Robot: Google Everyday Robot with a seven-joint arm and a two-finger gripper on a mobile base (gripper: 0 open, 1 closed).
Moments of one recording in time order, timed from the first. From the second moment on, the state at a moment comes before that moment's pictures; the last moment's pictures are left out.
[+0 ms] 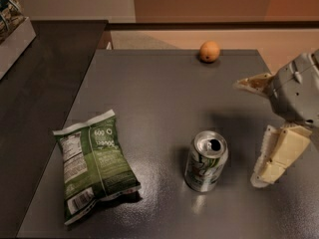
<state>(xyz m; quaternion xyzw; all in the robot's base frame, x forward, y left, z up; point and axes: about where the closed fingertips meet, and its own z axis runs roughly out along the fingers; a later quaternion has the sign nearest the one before) 0.379 -0.144 0.930 -0.68 0.69 0.12 0.23</state>
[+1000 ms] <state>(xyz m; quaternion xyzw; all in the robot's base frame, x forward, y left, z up) 0.352 -0.098 0.911 -0.67 0.65 0.24 0.27</state>
